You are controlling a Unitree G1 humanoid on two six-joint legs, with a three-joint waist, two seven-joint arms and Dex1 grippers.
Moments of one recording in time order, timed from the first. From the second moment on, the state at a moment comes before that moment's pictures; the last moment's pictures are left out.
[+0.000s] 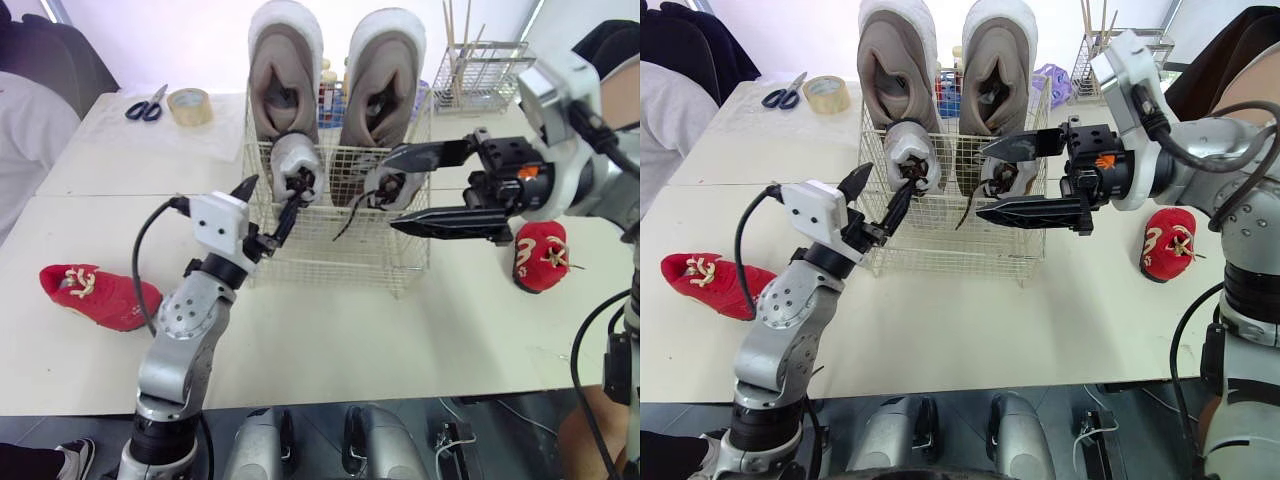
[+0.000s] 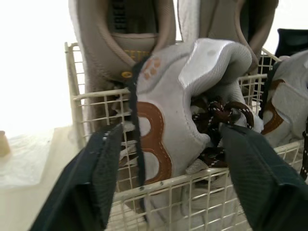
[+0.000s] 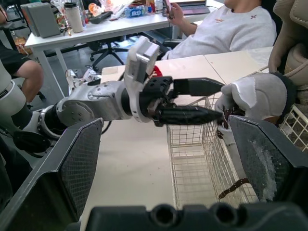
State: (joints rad) left arm -0.19 0.20 -0.01 -0.62 -0.24 0.38 -0.21; right arm -0.88 -0.89 -0.11 -0.27 0.96 0.97 1.12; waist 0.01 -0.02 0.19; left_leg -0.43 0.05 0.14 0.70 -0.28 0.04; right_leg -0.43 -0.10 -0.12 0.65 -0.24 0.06
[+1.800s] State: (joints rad) left arm -0.13 0.63 -0.10 -0.87 -1.27 0.86 -0.41; right arm -0.12 -0.40 -0.62 -0.81 0.31 1.14 0.03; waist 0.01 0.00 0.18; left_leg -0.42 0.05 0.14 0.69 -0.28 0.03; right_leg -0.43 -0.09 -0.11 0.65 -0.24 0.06
